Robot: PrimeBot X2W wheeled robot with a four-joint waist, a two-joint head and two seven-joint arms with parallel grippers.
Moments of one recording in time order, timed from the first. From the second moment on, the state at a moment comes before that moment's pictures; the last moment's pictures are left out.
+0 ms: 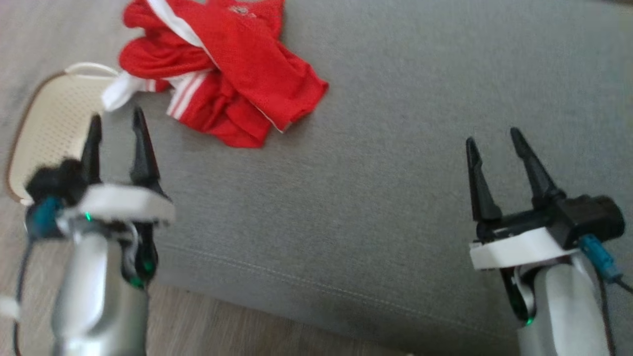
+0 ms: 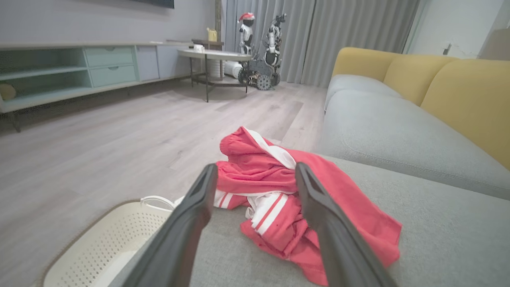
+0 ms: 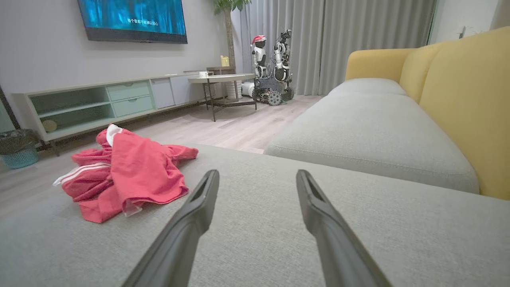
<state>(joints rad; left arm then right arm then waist) -0.31 0.06 -0.01 0.28 -0.22 0.01 -0.25 -0.17 -0.05 0.14 0.16 -0.08 0.12 -0.19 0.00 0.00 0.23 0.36</state>
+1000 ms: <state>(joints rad) -1.04 0.24 0.05 1.03 -0.32 -0.04 -0.04 -0.25 -0.06 0.16 0.03 -0.10 0.12 -0.16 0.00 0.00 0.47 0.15</state>
